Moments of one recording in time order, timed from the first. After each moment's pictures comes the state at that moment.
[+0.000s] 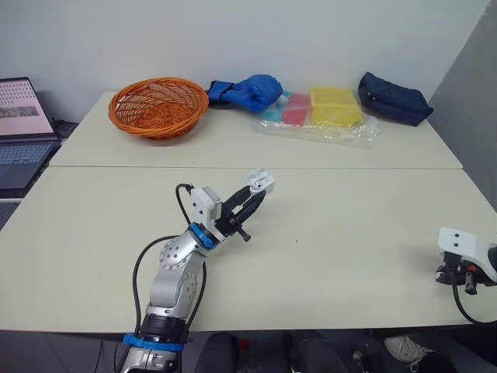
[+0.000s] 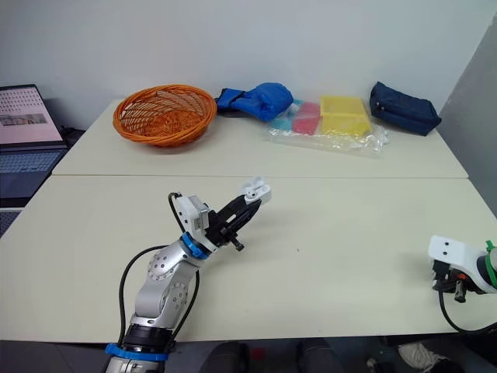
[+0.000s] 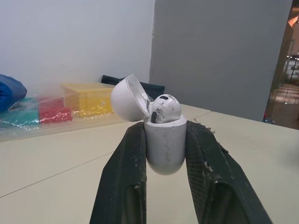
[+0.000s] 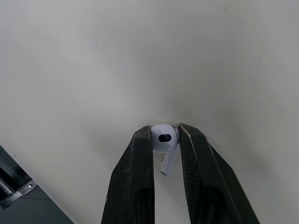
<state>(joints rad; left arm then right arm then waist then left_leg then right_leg) -0.24 0.18 -0.03 -0.01 -0.39 -0.07 -0.75 -0.06 -1.27 0.03 0.06 0.02 0.43 1.26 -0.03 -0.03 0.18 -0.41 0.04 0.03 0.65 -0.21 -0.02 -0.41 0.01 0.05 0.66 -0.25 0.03</state>
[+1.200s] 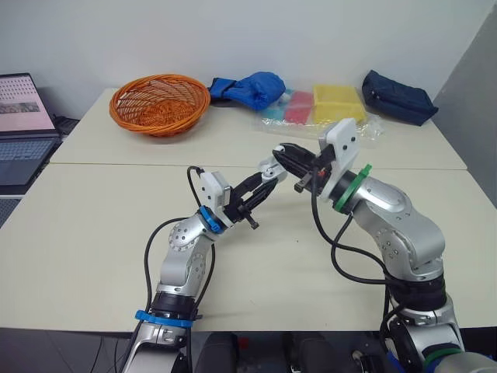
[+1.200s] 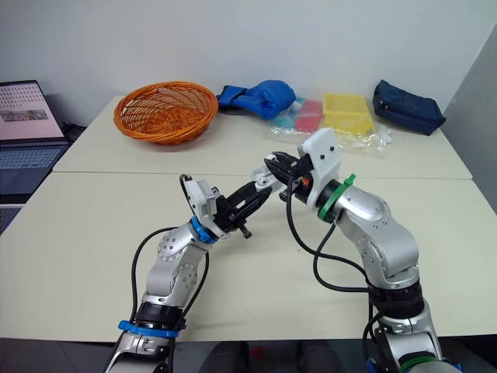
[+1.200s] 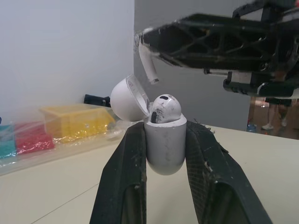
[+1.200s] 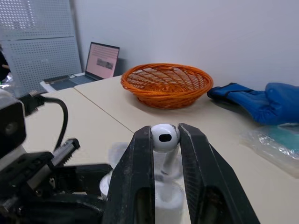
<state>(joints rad) -0.38 0.15 -0.03 0.09 -0.40 -0.10 -0.84 -0.55 -0.29 0.08 -0.43 0.38 0.71 0.44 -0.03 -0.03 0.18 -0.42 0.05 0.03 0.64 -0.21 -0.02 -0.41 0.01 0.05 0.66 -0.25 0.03</state>
